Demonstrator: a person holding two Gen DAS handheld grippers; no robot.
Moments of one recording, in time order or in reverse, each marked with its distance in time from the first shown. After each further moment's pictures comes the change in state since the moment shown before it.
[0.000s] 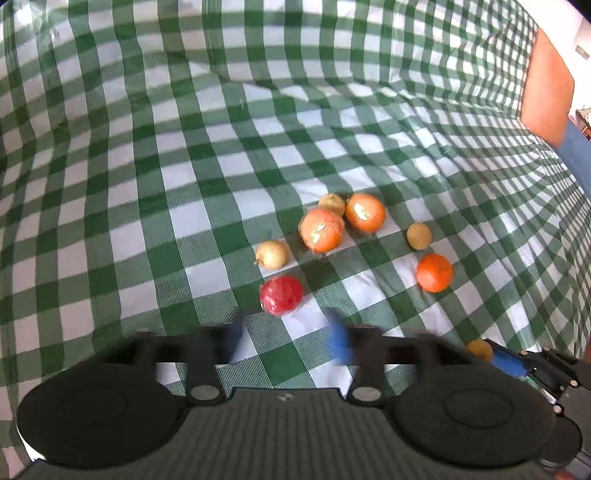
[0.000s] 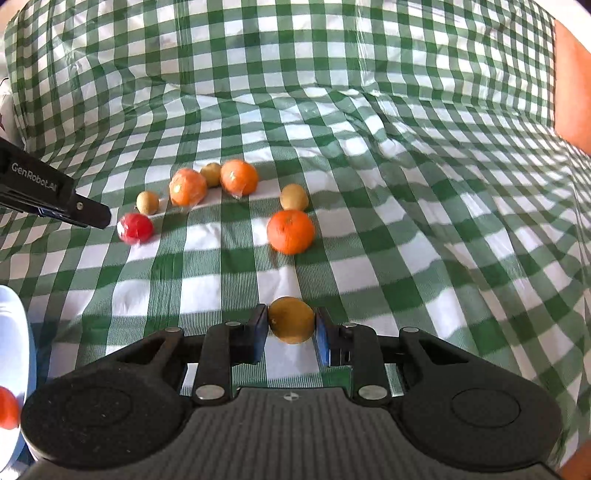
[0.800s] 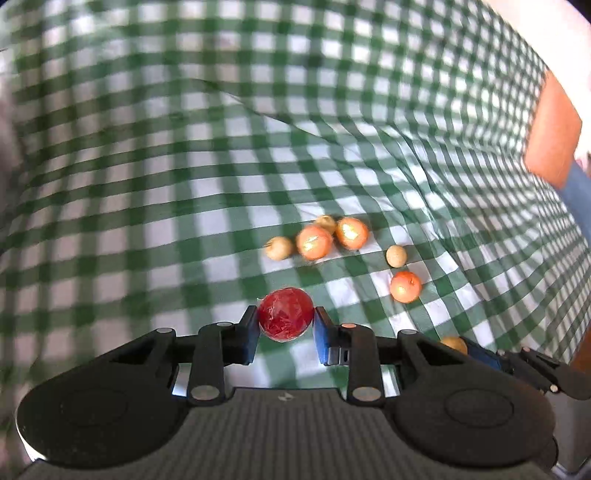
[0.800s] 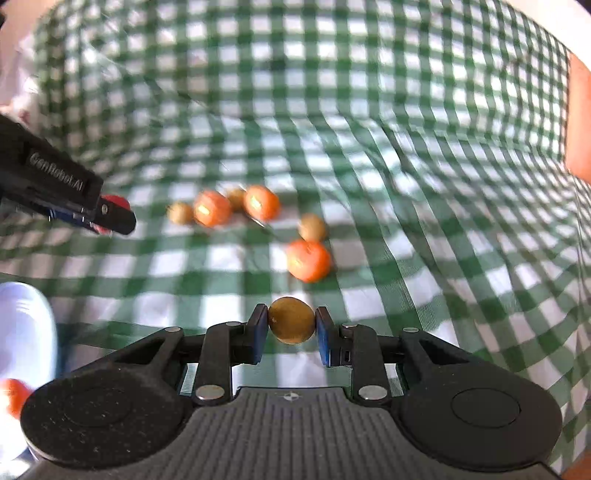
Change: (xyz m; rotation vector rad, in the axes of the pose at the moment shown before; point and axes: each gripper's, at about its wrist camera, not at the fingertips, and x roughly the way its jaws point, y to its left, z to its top) left arm -0.082 -0.002 -0.033 -0.128 -0.092 0.038; right arm -0.043 0.019 0.013 -0.107 -0.088 0.068
